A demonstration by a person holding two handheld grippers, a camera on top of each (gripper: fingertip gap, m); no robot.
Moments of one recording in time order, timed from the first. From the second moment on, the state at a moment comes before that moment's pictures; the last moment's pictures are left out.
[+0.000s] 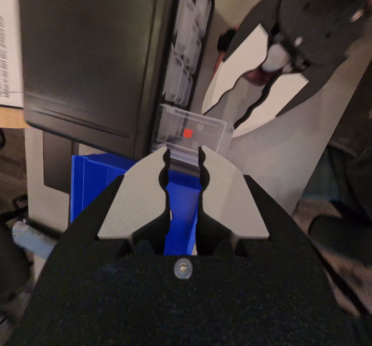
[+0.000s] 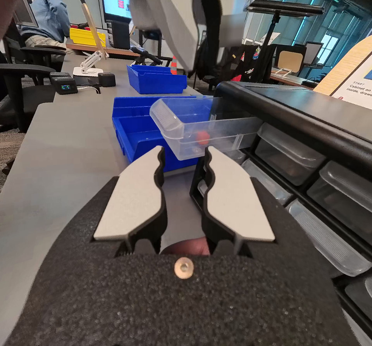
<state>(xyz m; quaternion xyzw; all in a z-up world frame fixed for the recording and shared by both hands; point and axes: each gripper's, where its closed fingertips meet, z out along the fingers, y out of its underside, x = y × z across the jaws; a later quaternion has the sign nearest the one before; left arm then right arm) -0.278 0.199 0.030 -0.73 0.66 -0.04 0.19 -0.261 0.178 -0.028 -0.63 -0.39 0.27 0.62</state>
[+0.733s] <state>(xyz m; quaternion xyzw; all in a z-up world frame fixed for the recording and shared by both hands) -0.292 0.183 -0.016 -0.80 0.24 -0.21 0.51 -0.257 0.179 -0.028 -0.64 -0.37 0.26 0.62</state>
